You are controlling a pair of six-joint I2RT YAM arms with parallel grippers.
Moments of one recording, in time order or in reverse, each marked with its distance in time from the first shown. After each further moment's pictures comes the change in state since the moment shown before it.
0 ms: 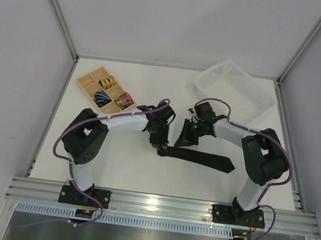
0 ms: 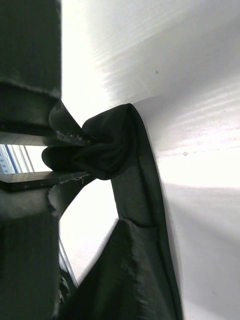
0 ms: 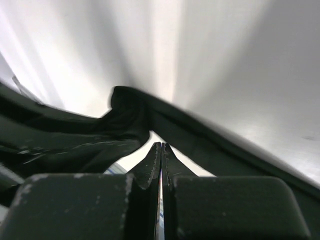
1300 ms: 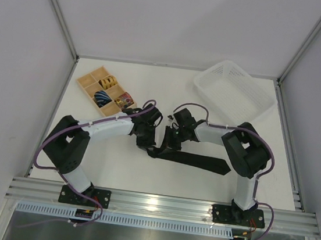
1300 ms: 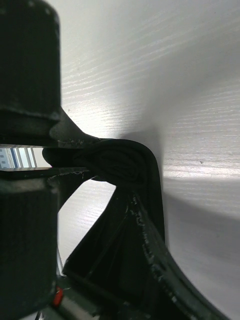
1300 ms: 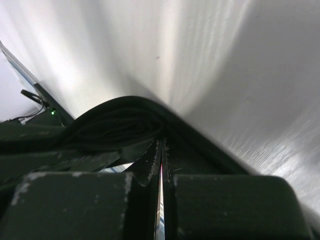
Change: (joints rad) left arm 0.055 -0.191 -0.169 -0.034 -0.080 -0.003; right arm 0.171 0.142 0.035 0.148 -0.023 0.062
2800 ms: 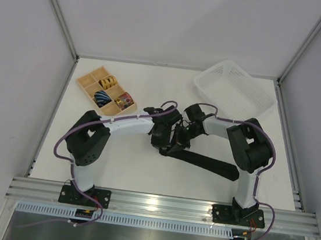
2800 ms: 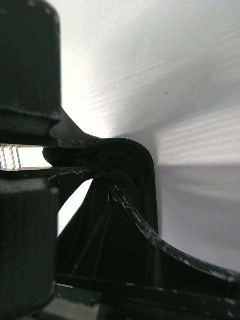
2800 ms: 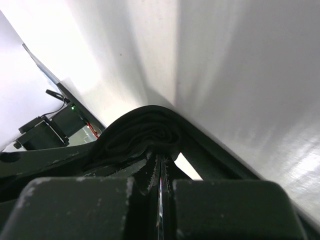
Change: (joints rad) left arm -0.145 0.232 0.279 -0.094 -0.117 -0.009; right arm -0.145 0.050 0.050 -0.181 -0.182 -0.058
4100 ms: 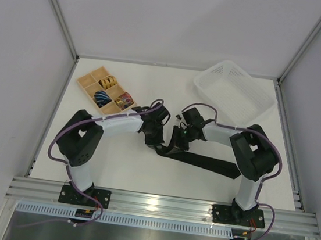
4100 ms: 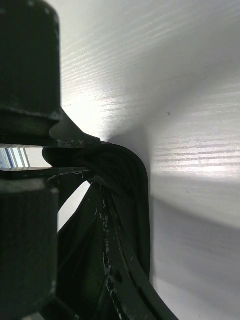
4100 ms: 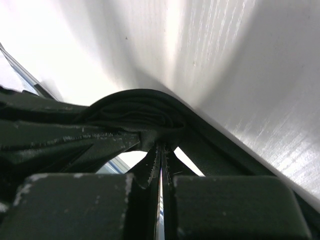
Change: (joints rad) left arm 0.120 -0.105 -0.199 0.162 0.176 -0.058; right arm 0.076 -0.108 -0.103 0.115 0.159 0.017
